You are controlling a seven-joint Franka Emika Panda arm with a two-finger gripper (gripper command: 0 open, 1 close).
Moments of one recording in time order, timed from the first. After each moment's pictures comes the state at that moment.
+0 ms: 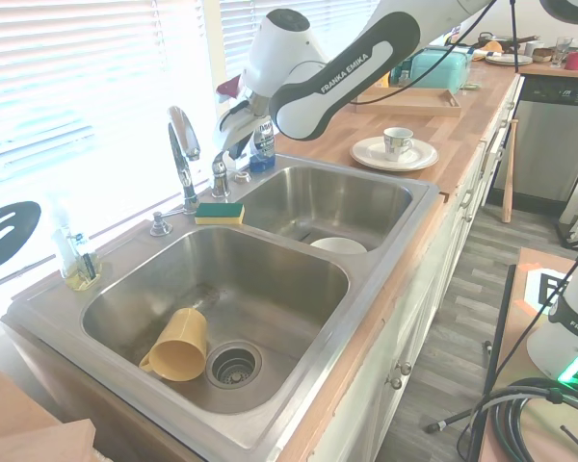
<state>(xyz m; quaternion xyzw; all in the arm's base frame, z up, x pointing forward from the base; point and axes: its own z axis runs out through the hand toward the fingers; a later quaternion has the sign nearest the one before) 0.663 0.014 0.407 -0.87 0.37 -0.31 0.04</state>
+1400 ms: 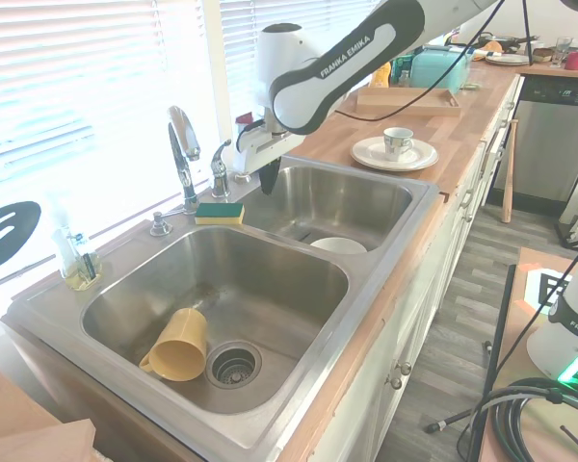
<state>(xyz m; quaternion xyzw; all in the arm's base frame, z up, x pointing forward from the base) 0.623 0.002 0.363 -0.89 0.45 -0.09 0.01</state>
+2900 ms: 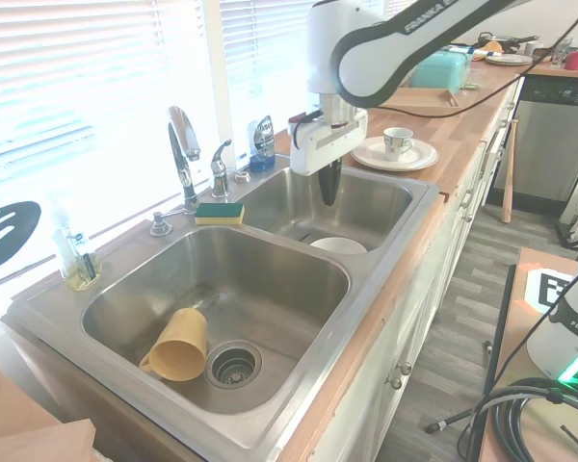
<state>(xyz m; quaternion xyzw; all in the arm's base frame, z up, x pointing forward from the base) 0.461 0.030 0.394 -0.89 0.46 0.00 -0.01</state>
